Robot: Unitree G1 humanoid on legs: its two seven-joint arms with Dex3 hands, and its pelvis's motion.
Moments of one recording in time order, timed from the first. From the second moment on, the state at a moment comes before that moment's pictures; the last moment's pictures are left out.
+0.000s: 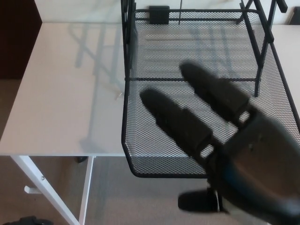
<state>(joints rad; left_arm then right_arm) 0.26 0.57 -0.08 0.36 0.15 0.01 -0.29 0.17 -0.40 0.36 -0.91 -1.06 -0.11 0.34</state>
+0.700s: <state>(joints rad) 0.25 0.58 -0.08 0.35 0.16 0.02 -0.29 0.12 -0.37 0.38 -0.48 -1.26 -0.10 0.12</state>
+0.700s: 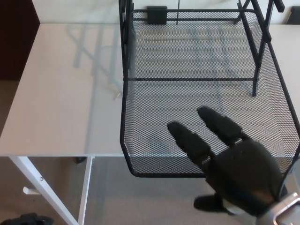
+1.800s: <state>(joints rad) 0.24 0.59 -0.09 0.33 0.18 0.03 -0.29 -0.11 -0.34 0.44 -0.16 -1.38 0.02 0.00</state>
